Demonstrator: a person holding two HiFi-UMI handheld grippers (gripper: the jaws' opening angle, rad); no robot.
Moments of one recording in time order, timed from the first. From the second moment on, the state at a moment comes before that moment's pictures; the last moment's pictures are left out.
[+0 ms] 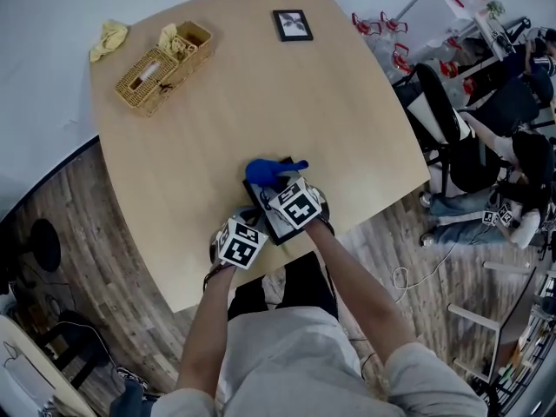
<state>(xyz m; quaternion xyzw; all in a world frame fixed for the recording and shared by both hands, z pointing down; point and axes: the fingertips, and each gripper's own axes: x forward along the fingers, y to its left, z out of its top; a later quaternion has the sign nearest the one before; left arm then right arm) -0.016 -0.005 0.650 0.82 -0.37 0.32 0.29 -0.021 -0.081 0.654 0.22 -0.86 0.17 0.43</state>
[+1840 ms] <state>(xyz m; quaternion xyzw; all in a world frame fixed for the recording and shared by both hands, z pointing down) -0.015 -0.004 0.651 0.83 -0.36 0.34 0.26 0.010 0.043 0.647 0.16 -0.85 0.26 0.43</state>
